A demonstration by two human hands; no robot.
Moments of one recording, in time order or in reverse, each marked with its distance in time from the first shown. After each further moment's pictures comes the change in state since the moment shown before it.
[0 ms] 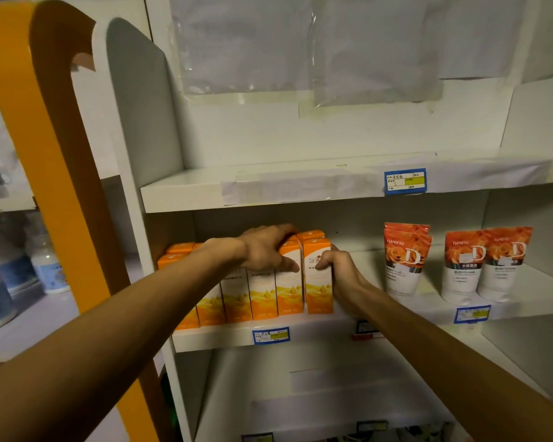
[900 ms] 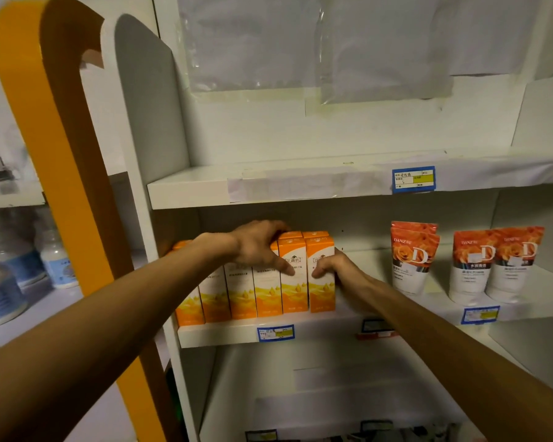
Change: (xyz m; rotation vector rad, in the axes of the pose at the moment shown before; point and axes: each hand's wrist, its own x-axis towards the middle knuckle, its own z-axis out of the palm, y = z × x) left_hand -0.002 -0.023 -0.011 -0.003 -0.014 0.019; right_hand 0.014 0.004 -0.005 -0.217 -0.205 -0.016
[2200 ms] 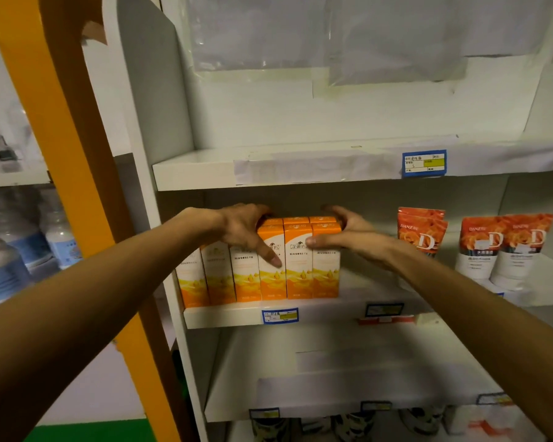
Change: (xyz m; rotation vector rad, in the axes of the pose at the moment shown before) left_hand -0.015 -0.022 -0.017 0.023 -0.093 -0.094; right_hand -0.009 -0.036 -0.024 -0.271 -0.090 -0.101
